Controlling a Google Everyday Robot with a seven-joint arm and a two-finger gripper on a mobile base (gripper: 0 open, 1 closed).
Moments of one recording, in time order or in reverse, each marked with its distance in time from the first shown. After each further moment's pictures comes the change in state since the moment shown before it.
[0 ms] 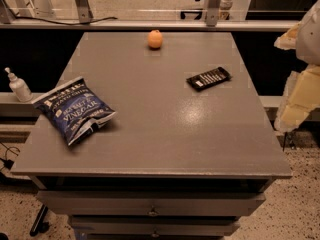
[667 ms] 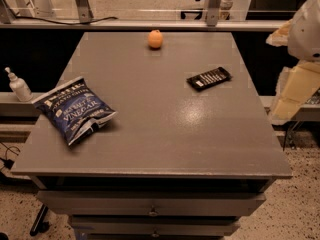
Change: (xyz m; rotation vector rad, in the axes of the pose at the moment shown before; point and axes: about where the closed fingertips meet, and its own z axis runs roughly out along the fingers) arm -0.007 -0.014 0.008 -0.001 -0.023 -0.030
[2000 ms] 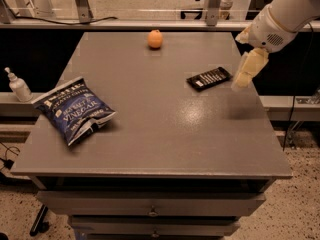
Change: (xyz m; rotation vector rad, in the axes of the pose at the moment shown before) arm -0.015 -0.128 0.113 -0.059 -0.183 0.044
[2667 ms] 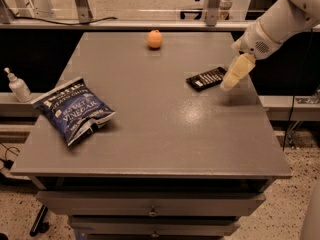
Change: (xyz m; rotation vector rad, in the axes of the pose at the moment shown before) arm 0.006 -0.032 0.048 -0.015 -0.078 0.126
